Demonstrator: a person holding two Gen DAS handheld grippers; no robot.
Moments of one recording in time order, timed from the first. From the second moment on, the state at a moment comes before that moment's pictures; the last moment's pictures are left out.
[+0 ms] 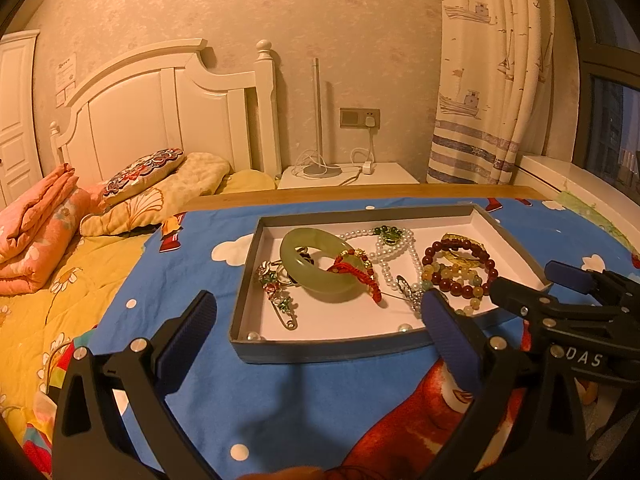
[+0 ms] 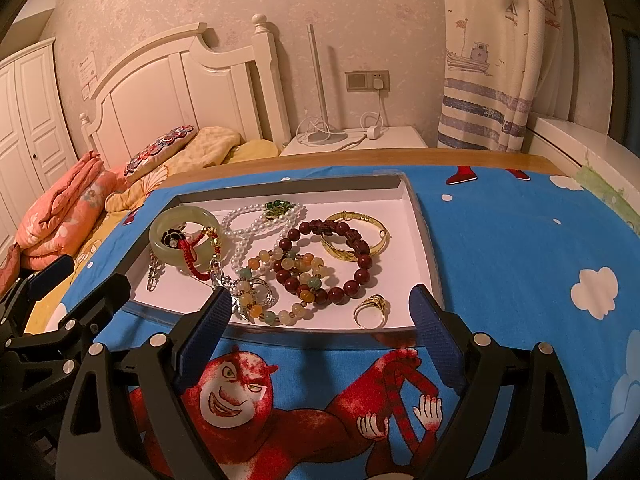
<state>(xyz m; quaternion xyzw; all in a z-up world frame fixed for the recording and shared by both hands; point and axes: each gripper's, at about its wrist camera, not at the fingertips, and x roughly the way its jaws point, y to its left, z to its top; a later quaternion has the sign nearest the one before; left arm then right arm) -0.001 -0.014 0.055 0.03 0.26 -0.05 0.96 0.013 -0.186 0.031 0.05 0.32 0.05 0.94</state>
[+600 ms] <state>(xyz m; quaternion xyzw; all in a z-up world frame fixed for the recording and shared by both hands) -0.002 -0.010 0.055 0.02 0.26 -0.04 0.97 0.014 -0.185 0.030 0.05 0.32 0.05 0.94</state>
